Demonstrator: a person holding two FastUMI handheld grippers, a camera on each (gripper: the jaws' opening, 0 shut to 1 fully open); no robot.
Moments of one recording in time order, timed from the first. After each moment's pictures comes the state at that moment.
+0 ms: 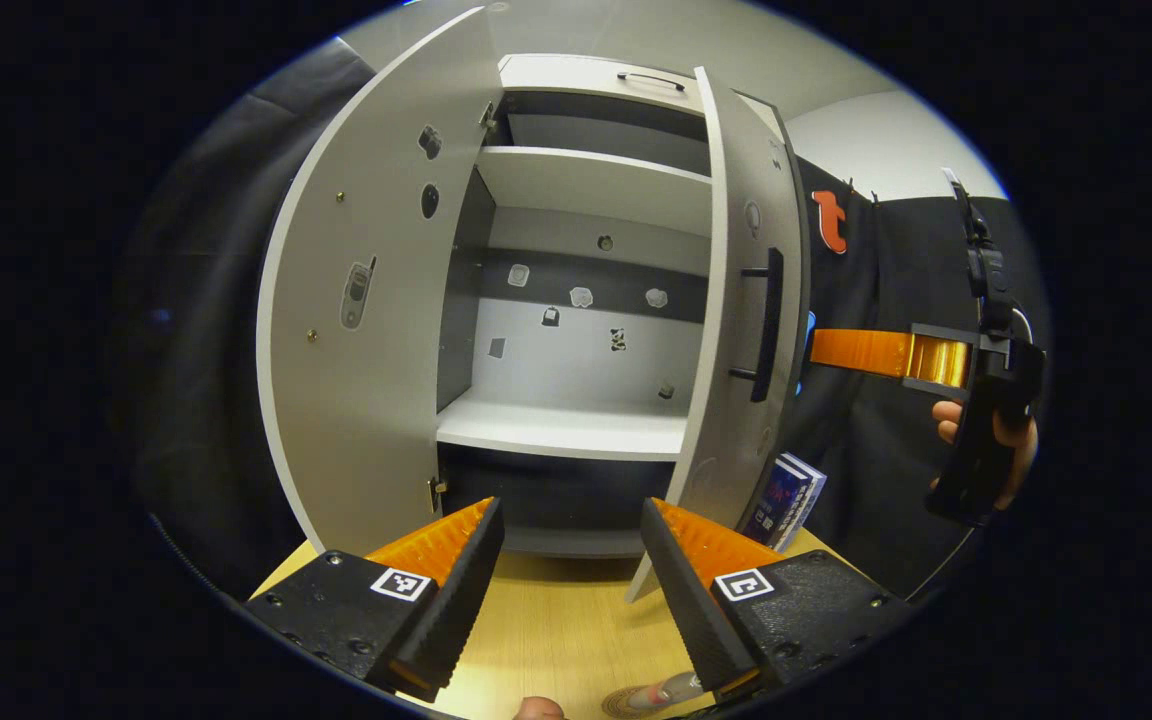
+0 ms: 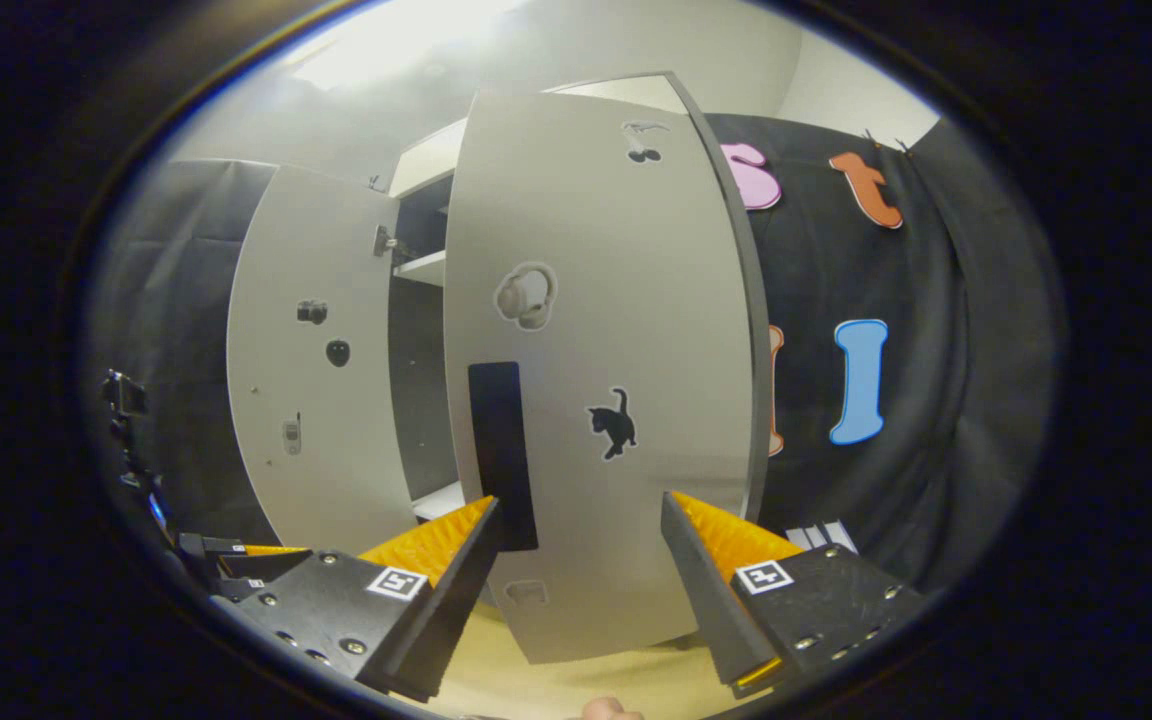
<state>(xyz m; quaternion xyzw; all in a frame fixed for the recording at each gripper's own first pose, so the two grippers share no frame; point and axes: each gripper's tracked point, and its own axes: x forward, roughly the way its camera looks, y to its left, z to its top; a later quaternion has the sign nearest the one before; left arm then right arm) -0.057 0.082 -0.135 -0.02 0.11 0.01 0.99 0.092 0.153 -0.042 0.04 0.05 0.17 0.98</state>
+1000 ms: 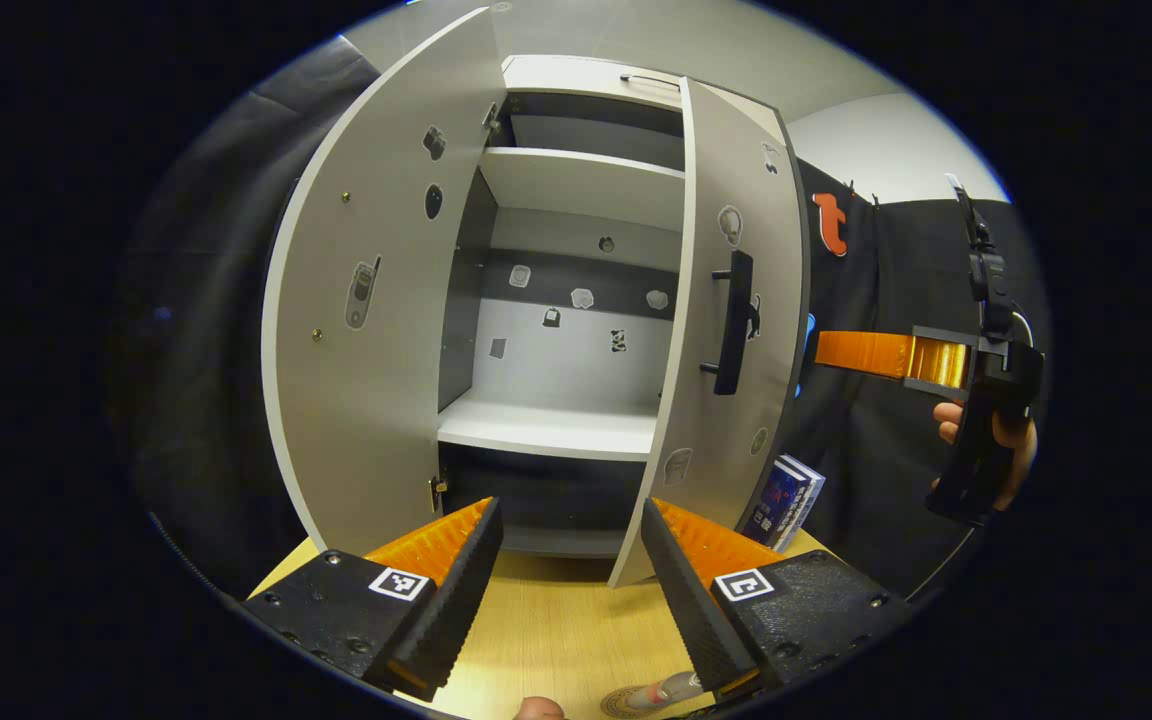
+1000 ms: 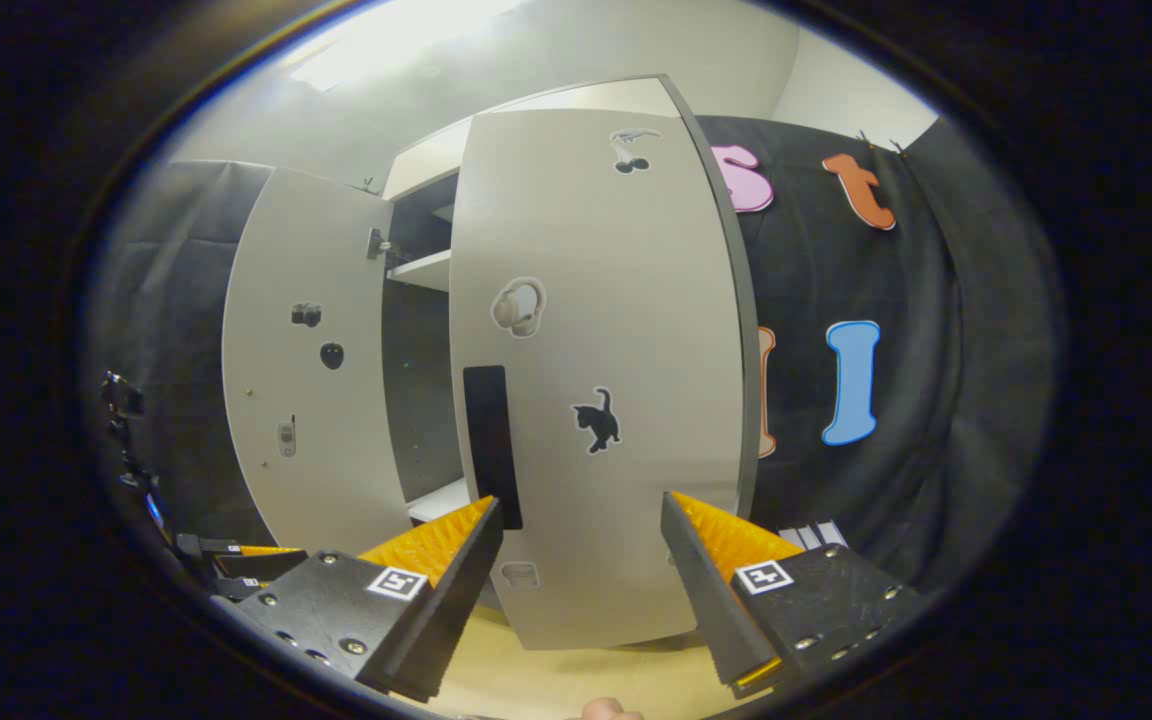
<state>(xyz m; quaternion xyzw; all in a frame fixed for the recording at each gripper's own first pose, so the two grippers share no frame) -0.056 0.083 -0.136 -0.02 0.11 0.01 0.99 0.093 0.151 -0.042 0.04 0.05 0.16 0.98</state>
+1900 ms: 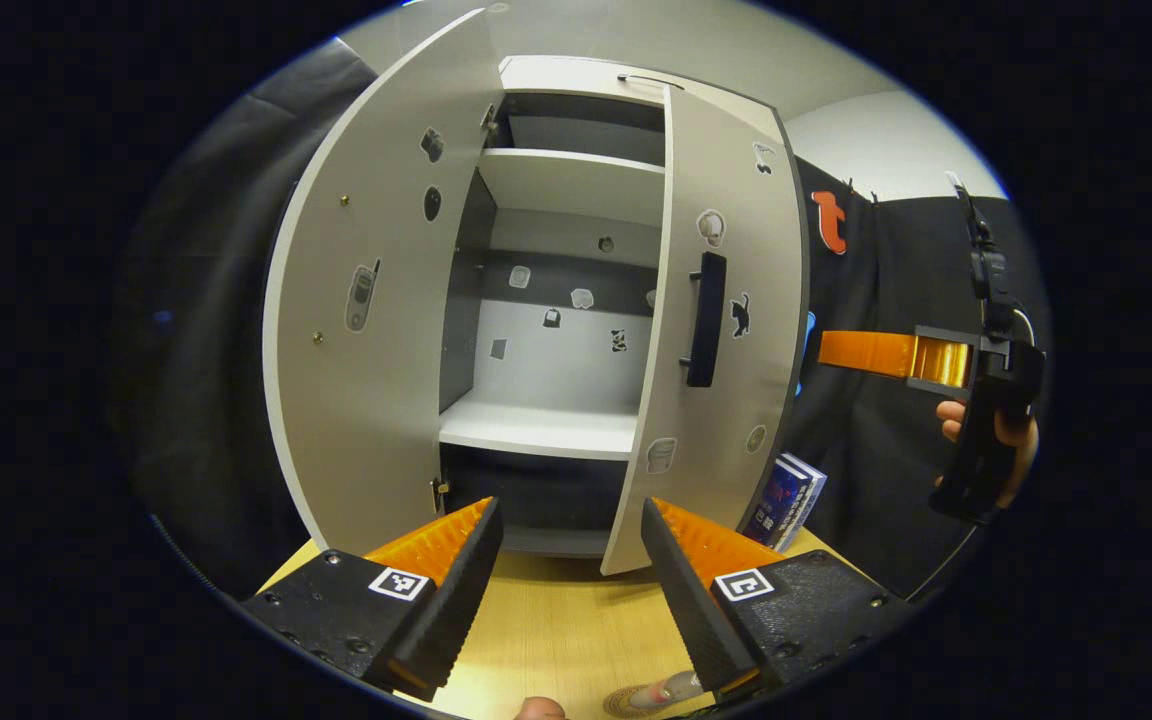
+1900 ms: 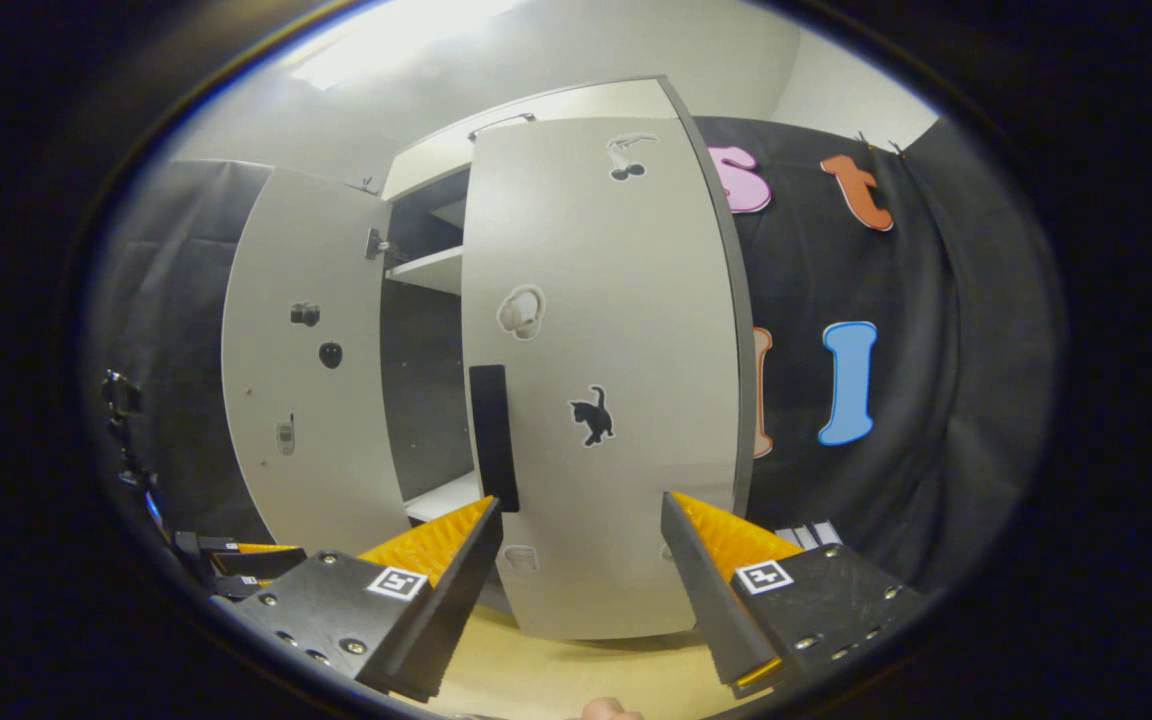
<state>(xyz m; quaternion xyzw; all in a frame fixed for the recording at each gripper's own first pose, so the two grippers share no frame) -0.057 0.085 -0.135 -0.02 0.11 0.01 0.99 0.093 0.149 -0.043 0.04 0.05 0.16 0.99</state>
